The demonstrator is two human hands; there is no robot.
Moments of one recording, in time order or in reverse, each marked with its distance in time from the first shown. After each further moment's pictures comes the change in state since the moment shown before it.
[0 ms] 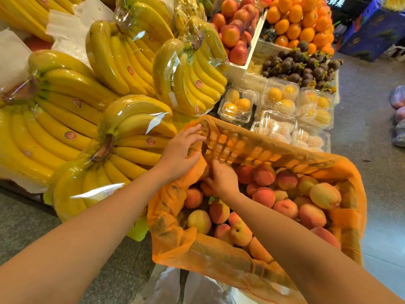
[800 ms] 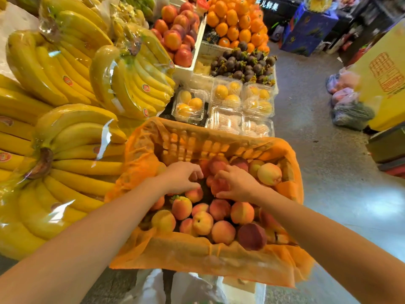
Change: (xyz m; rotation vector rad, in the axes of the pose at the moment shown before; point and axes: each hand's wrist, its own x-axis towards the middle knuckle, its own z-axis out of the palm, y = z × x) left_hand 0.010 0.073 0.072 0.210 -0.617 0.090; right_hand -0.083 0.114 -0.095 -0.196 -0.280 -0.083
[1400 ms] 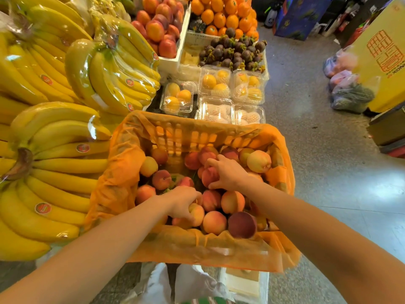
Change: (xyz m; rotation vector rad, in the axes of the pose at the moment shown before) left_hand -0.008 0.031 0.065 0.212 -0.364 0.093; right_hand 0.000 0.004 0.009 0.043 0.033 0.076
